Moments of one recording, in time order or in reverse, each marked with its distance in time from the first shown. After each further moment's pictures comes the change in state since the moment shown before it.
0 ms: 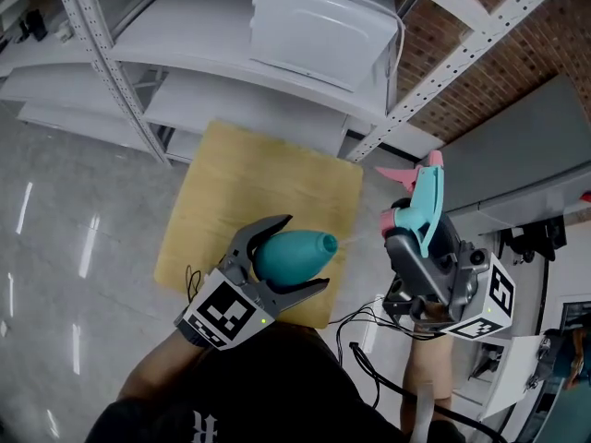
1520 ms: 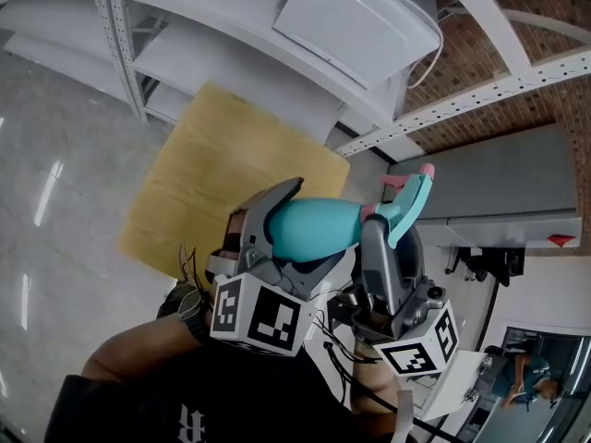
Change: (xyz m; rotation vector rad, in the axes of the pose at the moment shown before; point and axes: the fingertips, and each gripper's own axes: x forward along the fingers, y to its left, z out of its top) left arm 0.004 0.054 0.029 0.086 0.018 0.364; right arm 0.039 -0.028 -0.048 -0.052 -0.022 -0.404
